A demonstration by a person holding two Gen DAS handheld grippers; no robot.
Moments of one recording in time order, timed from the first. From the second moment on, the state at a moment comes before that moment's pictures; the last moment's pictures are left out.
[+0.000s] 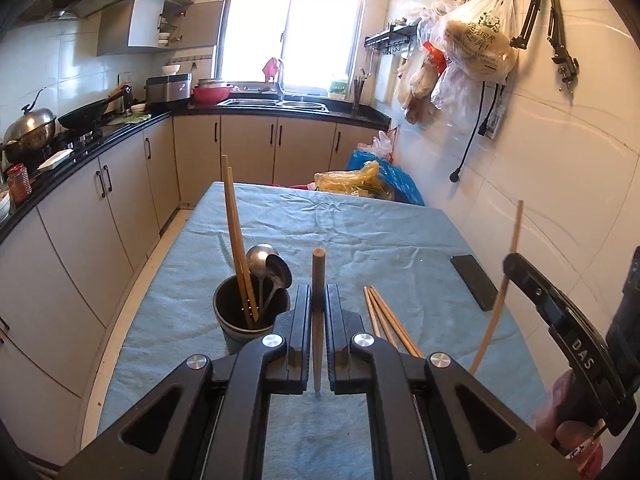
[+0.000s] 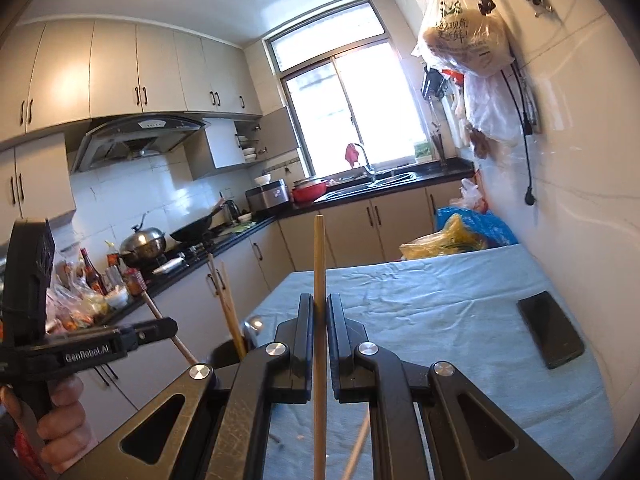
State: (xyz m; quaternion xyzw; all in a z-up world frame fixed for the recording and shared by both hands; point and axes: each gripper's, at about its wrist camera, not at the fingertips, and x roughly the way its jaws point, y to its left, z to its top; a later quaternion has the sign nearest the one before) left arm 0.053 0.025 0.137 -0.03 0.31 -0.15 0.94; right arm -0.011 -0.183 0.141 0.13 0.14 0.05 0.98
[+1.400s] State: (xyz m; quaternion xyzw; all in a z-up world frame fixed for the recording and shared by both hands) left arm 0.110 0.088 0.221 -0.06 0.25 -0.10 0.96; right arm 0.138 -0.088 0.203 0.13 0.11 0.12 0.98
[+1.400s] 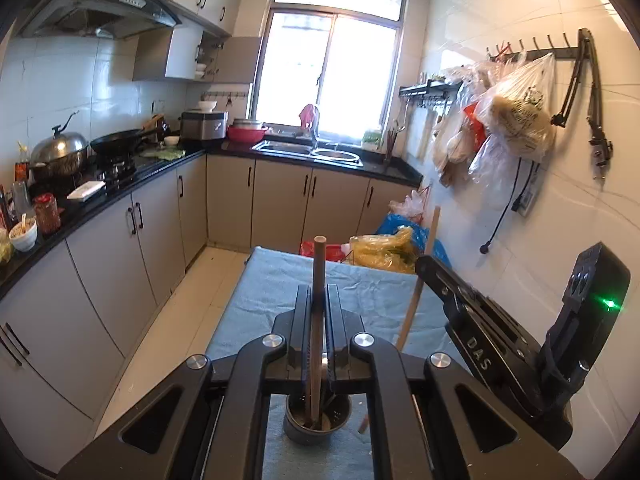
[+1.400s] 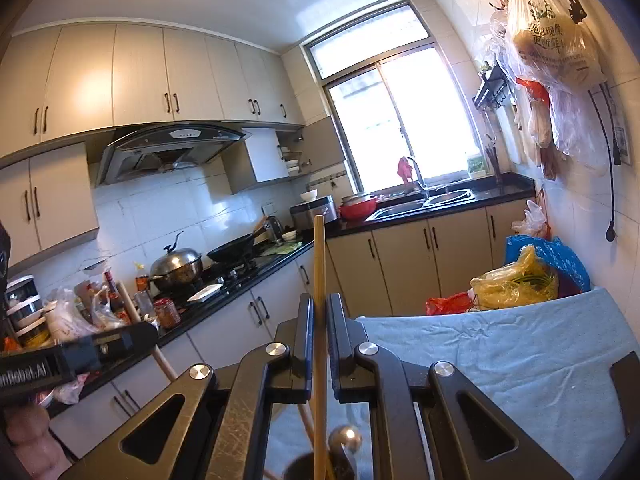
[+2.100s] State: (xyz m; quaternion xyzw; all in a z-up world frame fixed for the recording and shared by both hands) left arm 0.149 0.091 0.153 -0.06 0.31 -0.09 0.94; right arm 0.161 -0.070 0.144 0.10 0.14 0.12 0.98
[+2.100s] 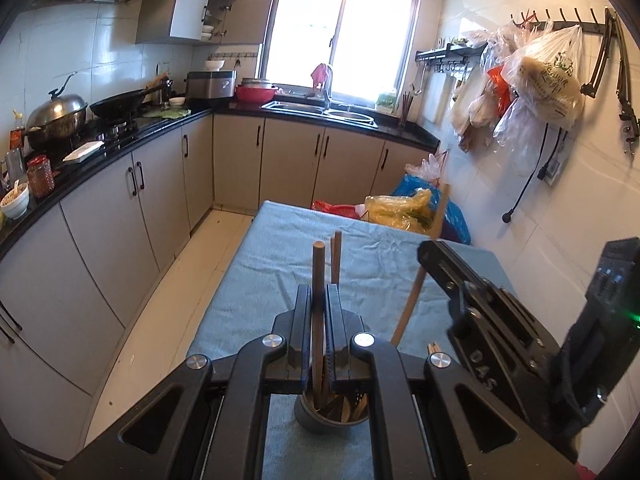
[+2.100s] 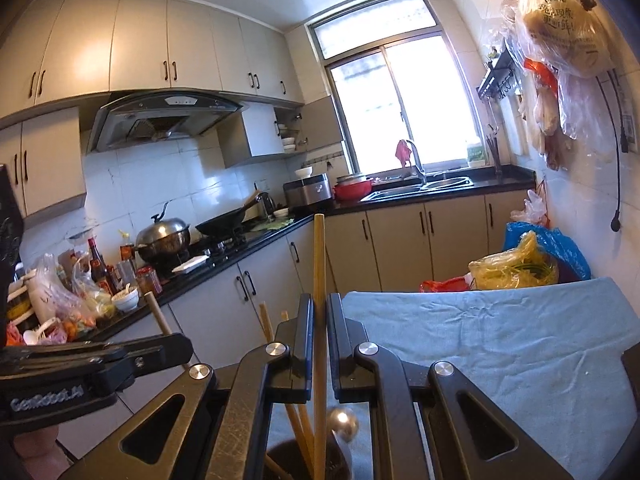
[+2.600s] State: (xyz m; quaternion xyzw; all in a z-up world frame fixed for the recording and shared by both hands) left arm 0.135 0.096 0.126 -0.05 0.33 -0.07 0.94; right arm 0.141 -0.076 0.119 0.10 0.18 0.13 0.97
